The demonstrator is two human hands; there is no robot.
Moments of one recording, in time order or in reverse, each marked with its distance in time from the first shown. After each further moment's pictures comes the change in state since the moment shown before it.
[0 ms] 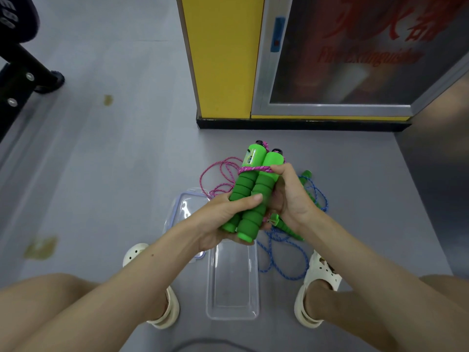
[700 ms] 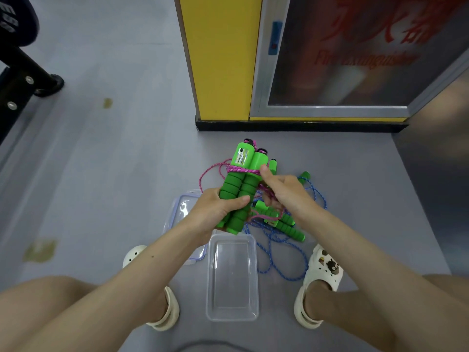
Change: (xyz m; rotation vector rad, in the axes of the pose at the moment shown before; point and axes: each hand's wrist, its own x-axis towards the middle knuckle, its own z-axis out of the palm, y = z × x) left_hand 0.010 -0.003 -0.013 0.110 0.237 0.105; right_hand -0.002 -0.011 -0.004 -0.553 0.121 -0.060
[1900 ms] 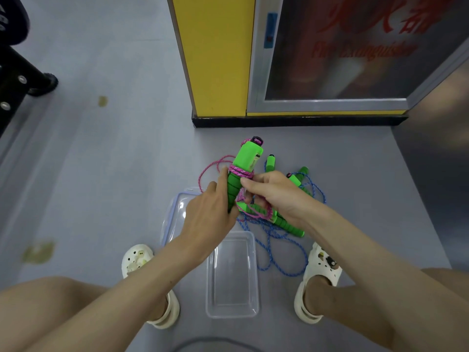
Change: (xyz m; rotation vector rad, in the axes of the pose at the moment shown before) left_hand 0.001 -0.021 0.007 1.274 0.480 0.510; right_hand -0.009 -0.014 0.010 0.033 -0.178 0.009
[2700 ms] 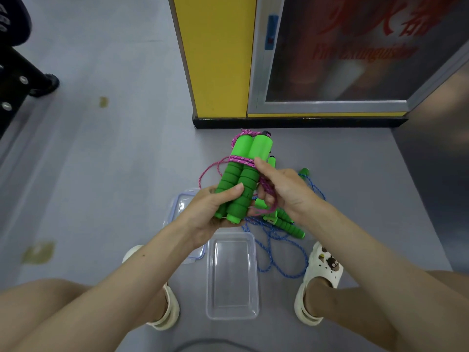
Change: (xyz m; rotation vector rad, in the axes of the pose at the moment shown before) left_hand 0.011 0.002 -0.025 -1.523 -0.516 -0.522; right_hand 0.005 0.002 -0.009 0.261 0.133 0.023
